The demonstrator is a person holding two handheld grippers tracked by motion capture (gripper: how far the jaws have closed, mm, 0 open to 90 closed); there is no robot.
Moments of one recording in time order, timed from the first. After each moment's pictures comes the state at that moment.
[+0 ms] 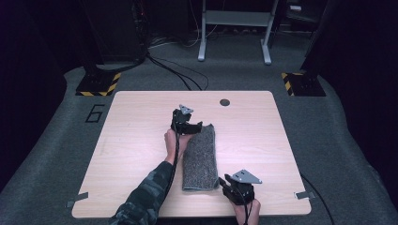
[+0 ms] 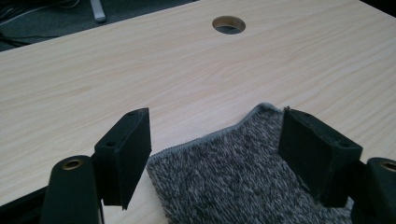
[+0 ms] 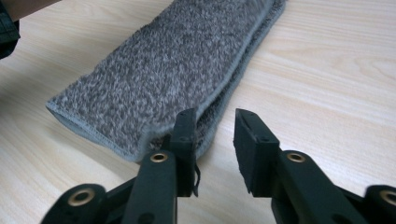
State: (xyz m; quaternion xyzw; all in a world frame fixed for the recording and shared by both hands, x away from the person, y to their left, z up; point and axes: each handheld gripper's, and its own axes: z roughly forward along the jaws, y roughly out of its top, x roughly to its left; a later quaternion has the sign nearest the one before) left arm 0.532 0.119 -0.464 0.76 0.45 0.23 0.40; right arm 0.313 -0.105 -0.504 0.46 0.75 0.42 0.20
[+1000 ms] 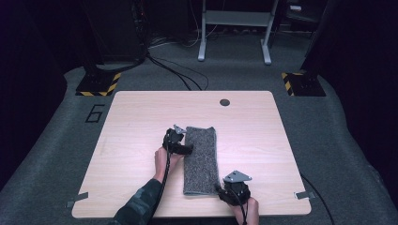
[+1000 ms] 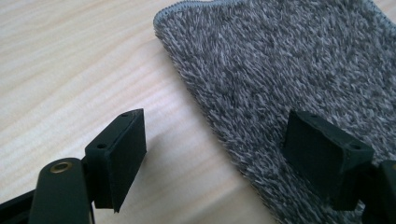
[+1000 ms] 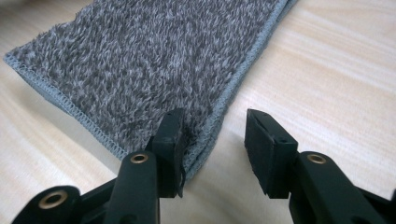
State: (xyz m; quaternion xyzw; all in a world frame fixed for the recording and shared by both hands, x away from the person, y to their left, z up) left arm 0.488 0.149 -0.518 0.82 0.44 0.19 0.32; right arm 0.320 -0.098 -0.521 0.43 0.81 0.36 0.17
